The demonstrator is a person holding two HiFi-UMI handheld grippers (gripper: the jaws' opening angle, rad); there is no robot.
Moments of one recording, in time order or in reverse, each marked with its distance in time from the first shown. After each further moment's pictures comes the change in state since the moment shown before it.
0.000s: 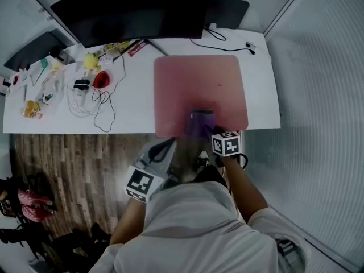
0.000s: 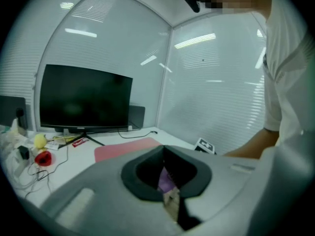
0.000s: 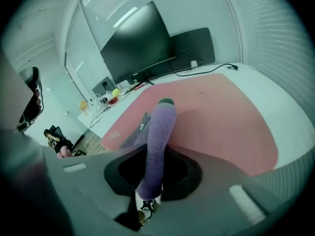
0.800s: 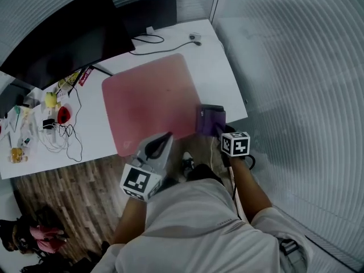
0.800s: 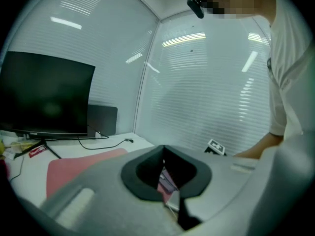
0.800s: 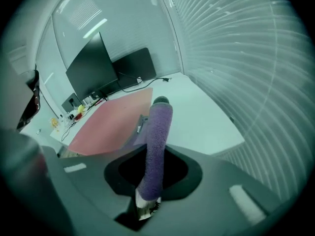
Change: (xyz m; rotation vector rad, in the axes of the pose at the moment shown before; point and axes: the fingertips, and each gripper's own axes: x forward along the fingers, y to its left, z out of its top) left arm 0.174 -0.105 0.050 0.024 -0.018 -0.173; right arm -0.148 -0.222 -0.016 0.199 -0.102 -0.273
